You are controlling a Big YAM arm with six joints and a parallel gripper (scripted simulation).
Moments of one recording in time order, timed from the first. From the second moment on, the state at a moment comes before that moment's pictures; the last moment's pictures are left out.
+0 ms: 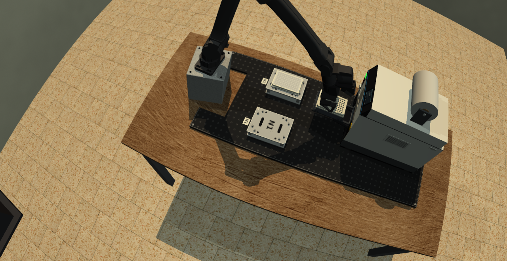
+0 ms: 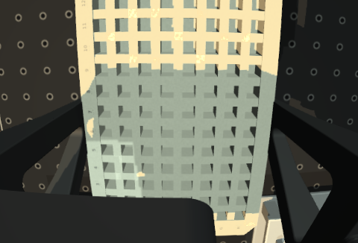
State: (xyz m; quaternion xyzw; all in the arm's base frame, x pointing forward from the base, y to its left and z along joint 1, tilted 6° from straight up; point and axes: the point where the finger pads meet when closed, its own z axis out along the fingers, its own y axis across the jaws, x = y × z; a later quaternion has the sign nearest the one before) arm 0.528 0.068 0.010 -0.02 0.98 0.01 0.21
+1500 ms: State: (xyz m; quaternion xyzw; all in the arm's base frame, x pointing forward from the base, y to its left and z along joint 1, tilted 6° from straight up) arm 0.527 0.068 0.002 -0.02 0.98 0.01 0.21
